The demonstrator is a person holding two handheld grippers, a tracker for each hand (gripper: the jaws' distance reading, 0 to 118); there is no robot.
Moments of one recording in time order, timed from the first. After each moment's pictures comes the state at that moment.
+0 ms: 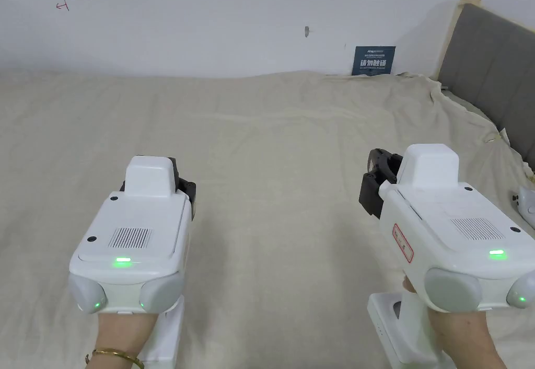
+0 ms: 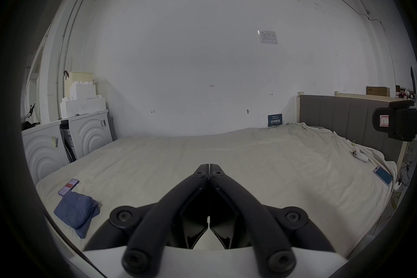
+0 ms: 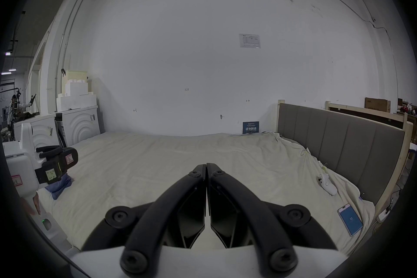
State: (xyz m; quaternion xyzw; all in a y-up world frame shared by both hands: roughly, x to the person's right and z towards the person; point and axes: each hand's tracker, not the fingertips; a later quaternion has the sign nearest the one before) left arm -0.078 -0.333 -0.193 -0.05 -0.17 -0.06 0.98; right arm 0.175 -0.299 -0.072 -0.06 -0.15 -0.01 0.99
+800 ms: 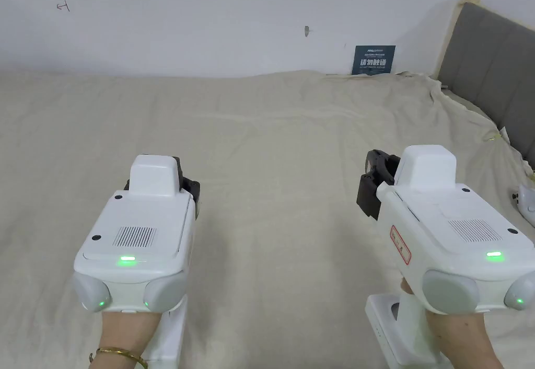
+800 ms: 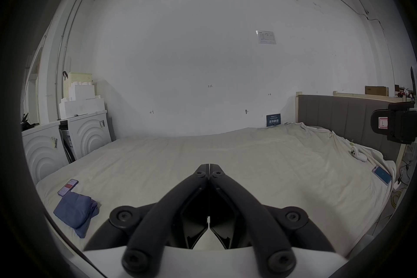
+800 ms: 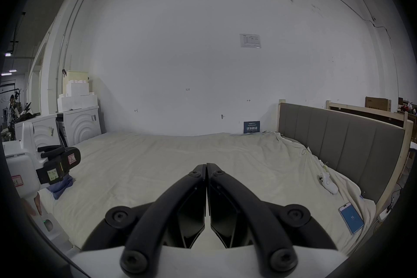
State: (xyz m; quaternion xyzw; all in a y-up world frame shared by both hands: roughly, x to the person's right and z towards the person) left arm -0.075 -0.333 -0.188 -0.05 -0.17 -0.06 0.98; right arm 0.172 -0.301 -0.069 -0.06 -0.14 -0.02 0.99
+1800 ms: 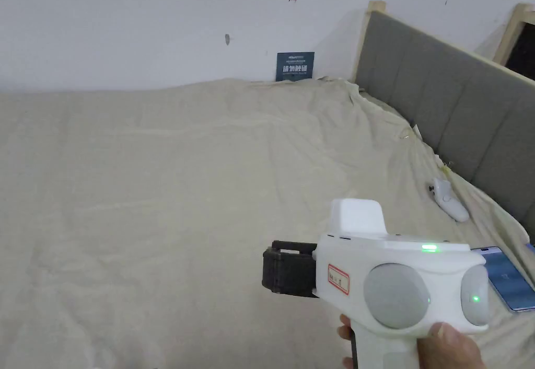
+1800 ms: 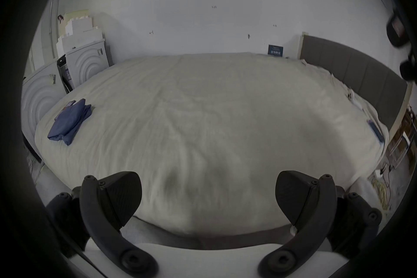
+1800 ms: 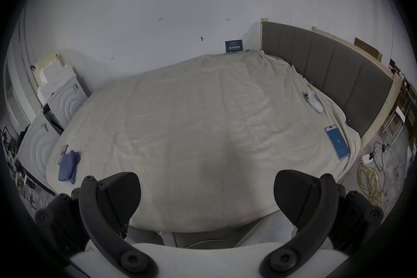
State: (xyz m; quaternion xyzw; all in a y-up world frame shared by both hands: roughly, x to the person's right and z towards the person) left arm -0.107 -0.467 -0.108 -0.30 -0.16 -0.06 0.94; right arm 0.151 -0.290 -0.047 -0.33 -0.19 -0.13 0.91
